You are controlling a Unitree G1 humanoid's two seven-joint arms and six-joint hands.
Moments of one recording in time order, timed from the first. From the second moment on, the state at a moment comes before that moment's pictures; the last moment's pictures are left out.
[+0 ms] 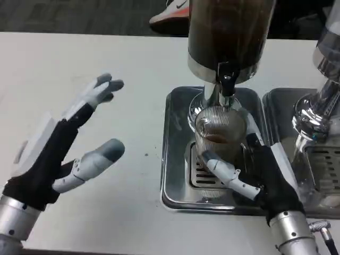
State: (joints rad) left arm 0.02 0.39 0.15 0.31 0.25 -0.84 -0.15; right arm 0.06 -0.08 0.17 0.15 -0.27 -0.17 -0.12
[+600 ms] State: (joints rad) left arm 0.04 0.41 0.04 0.59 0.36 -0.84 -0.03; right arm 0.04 -0.08 0.17 0.19 -0.25 -0.26 -0.11
